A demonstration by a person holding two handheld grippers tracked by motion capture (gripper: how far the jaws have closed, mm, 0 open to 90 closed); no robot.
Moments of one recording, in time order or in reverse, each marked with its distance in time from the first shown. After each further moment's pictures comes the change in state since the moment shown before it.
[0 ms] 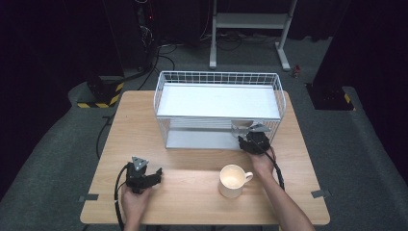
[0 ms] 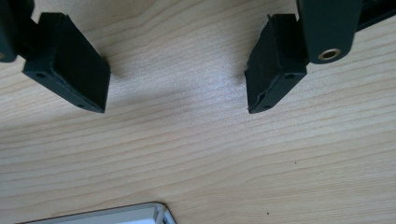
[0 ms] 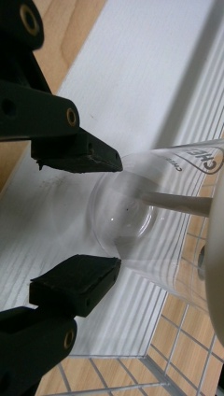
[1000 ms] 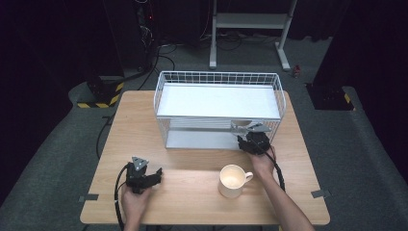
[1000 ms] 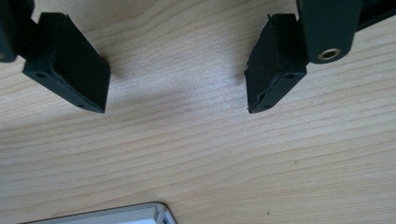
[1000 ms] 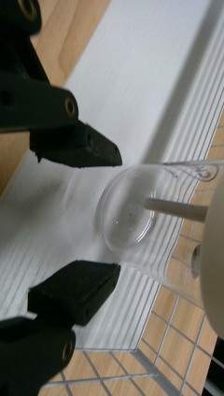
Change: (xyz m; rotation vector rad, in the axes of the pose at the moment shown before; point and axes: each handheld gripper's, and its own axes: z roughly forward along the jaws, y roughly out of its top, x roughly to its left) left arm 0.000 0.000 0.000 0.001 0.000 0.002; right arm 0.003 0.003 -0.009 -0.019 0.004 -0.002
